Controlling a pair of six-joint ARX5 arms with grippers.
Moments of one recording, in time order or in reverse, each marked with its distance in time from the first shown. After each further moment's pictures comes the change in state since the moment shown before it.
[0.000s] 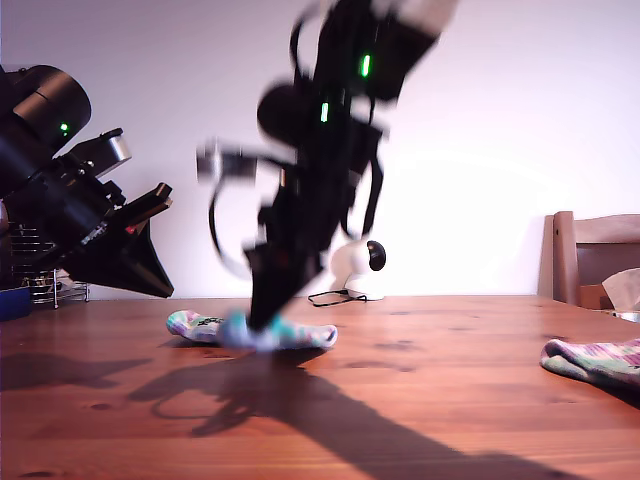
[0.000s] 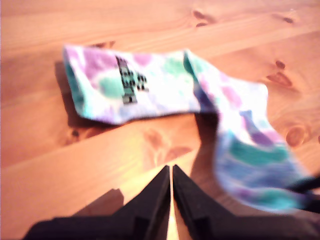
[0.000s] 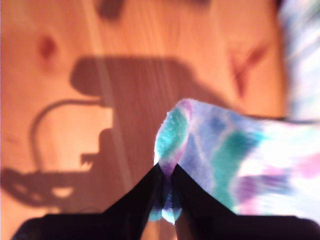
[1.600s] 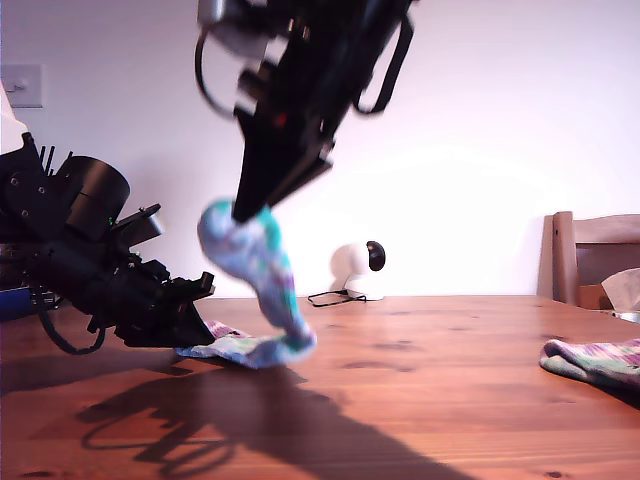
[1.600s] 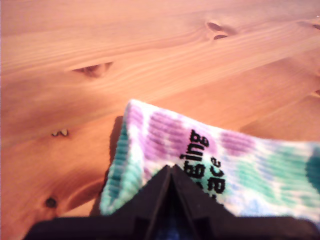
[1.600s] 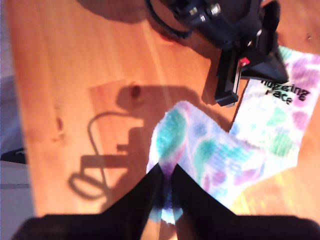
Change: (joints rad) left arm -0.047 0.340 0.024 0.449 -0.034 -0.001; right arm 0.039 -0.189 0.011 -0.186 -0.102 0.127
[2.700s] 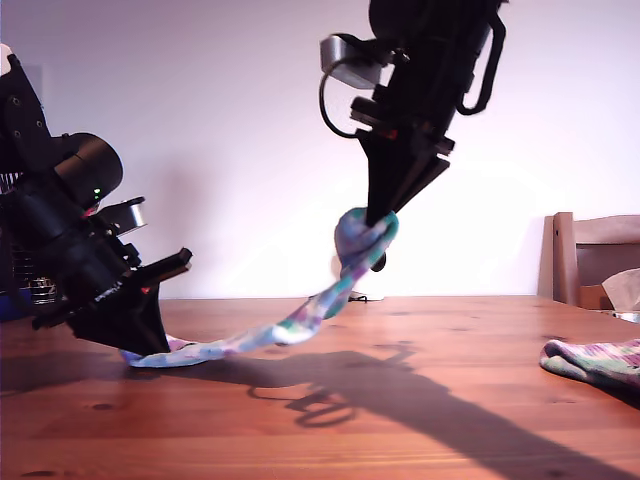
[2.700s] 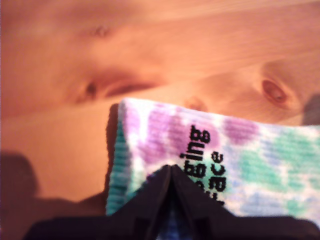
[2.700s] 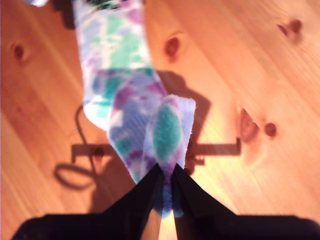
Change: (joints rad) left arm 0.032 -0.145 0.065 -0.573 -0.064 -0.101; right arm -0.232 -0.024 -0.026 -0.084 0.118 0.093
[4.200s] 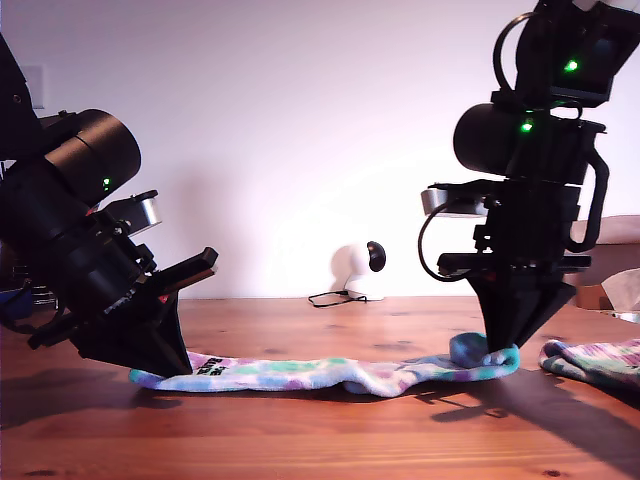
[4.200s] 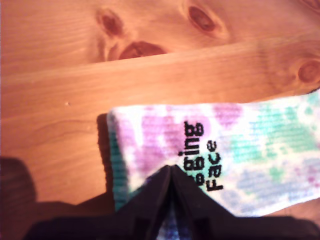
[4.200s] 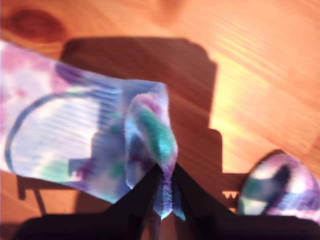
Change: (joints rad) left arm -0.165 -0.158 -0.243 0.164 -0.084 -0.148; right arm -0.163 0.000 -0.408 0.279 0.132 0.253
